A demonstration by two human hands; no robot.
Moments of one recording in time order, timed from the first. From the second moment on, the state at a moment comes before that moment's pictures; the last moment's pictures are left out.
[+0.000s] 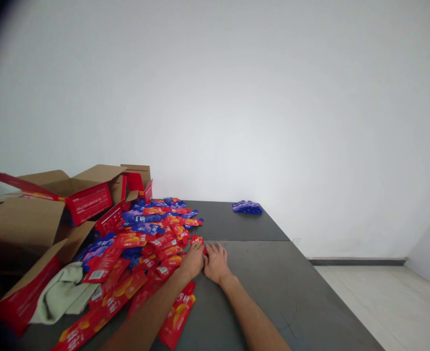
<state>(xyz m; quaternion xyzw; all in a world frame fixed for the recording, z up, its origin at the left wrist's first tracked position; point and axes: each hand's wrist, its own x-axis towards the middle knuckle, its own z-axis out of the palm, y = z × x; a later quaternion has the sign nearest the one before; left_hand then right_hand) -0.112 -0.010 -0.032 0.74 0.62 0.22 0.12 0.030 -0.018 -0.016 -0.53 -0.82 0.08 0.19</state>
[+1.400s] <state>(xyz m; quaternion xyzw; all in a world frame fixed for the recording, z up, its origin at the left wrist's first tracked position) -0.099 0.006 -0.042 0.50 0.40 0.59 0.50 0.034 0.002 -0.028 -0.46 -0.58 0.43 0.52</state>
